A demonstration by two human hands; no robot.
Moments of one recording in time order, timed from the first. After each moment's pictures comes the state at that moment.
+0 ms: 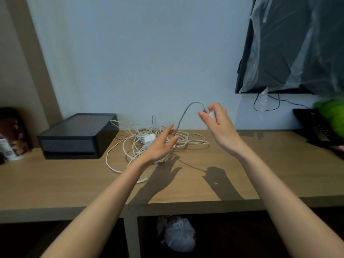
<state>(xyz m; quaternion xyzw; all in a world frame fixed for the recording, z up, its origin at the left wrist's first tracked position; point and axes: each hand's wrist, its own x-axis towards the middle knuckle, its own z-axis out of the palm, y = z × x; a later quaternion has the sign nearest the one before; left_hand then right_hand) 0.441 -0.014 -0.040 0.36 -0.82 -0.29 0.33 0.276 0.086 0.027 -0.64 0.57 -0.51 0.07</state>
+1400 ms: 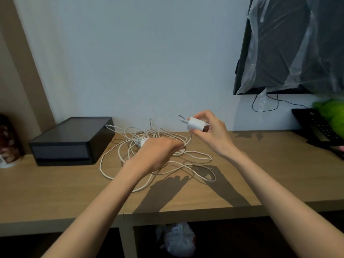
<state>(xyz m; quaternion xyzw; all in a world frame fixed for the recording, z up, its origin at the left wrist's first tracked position) 0.448 0.010 -0.006 0.31 -0.93 0.10 0.18 0.263 0.055 0.014 -0.65 0.55 -0.52 0.06</state>
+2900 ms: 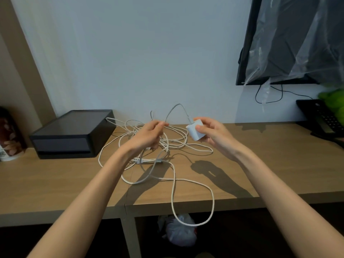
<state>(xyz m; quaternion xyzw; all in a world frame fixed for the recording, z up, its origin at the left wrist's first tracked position) 0.464 -0.007 -0.005 0.37 -0.75 -0.43 0.34 0.258 0.066 -0.003 -0.56 0.50 -0.53 0.40</state>
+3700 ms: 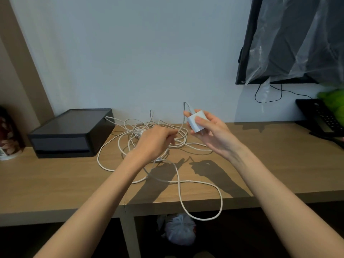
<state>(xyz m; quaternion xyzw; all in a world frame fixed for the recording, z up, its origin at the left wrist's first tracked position) 0.446 -0.003 -0.016 0.37 -0.89 0.04 0.25 0.273 0.072 0.009 -0.41 0.30 -0.64 0.57</state>
